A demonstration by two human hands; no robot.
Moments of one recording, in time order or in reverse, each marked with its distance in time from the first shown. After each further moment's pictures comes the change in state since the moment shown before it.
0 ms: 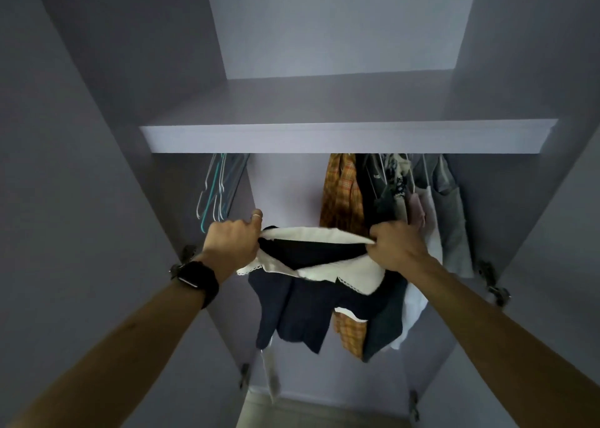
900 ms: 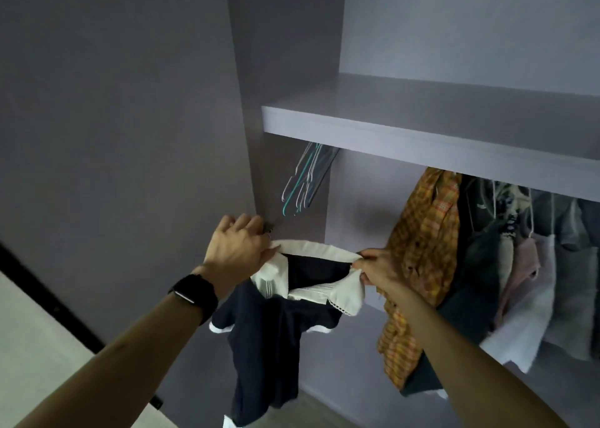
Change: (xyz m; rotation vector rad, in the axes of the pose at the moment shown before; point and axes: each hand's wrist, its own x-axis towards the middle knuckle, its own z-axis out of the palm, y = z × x) left_hand -0.118 -0.085 0.011 0.028 0.175 -0.092; right_hand 0.040 -0.141 0.092 0.951 -0.272 0.102
